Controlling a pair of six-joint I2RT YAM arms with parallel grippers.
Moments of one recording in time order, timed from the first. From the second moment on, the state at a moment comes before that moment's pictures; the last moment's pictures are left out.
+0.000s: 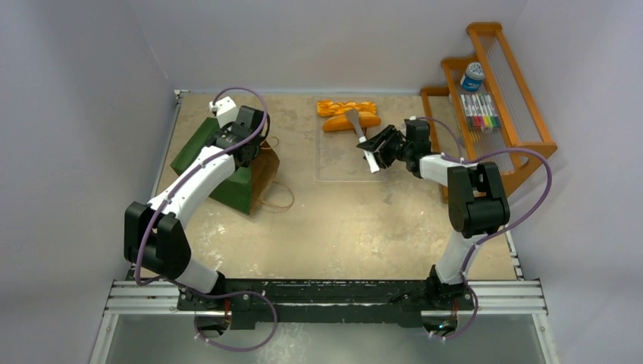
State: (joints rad) left arm -0.37 1.51 1.28 -0.65 -0.66 -0.77; right arm 0.14 1.84 1.01 0.22 -0.52 1.09
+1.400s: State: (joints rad) left arm -0.37 1.51 1.28 -0.62 -0.60 -0.73; right arm 0.19 1.39 0.86 -0.05 -0.49 0.96
